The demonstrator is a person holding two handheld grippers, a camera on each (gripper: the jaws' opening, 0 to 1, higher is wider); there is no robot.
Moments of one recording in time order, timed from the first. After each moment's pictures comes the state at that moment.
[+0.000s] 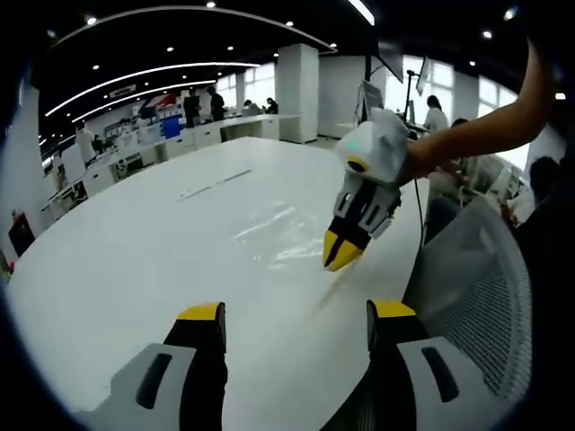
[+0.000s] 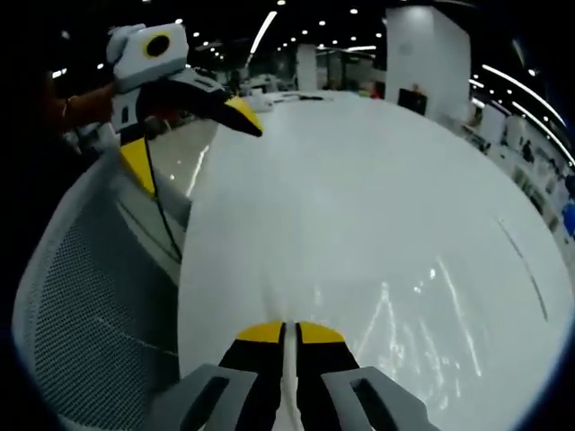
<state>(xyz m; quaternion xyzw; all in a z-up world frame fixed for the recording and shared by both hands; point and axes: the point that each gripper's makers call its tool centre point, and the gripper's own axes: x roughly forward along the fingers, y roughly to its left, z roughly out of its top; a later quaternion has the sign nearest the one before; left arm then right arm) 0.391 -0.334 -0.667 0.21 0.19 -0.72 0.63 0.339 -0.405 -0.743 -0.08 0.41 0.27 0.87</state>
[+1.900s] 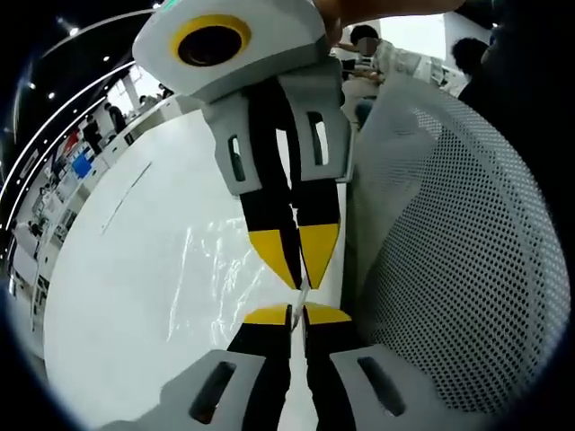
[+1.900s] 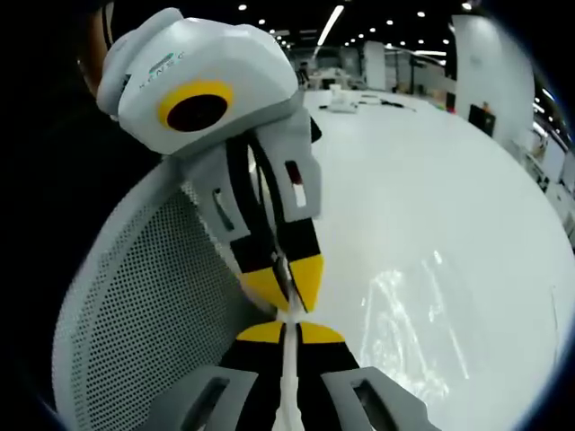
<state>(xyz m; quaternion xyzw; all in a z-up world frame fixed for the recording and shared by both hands) 0.329 -0.315 -0.725 0.41 0.14 -0.79 0.44 0.322 -0.302 -0.722 -0.11 0.41 0.41 0.81</state>
